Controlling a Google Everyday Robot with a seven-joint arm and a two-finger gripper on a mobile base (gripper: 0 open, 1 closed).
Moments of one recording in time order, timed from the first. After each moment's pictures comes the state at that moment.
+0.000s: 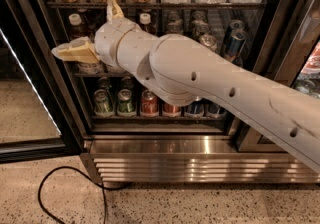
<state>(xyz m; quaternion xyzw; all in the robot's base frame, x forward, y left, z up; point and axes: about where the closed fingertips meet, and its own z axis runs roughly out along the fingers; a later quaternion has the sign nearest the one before) 0.598 0.150 1.009 -0.40 0.57 0.16 0.70</state>
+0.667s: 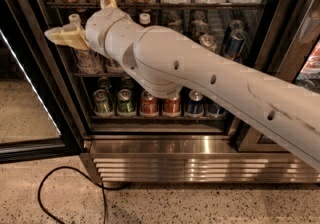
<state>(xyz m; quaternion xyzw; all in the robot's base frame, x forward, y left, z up) 0.625 0.162 1.027 -0.36 0.58 0.16 0.72</state>
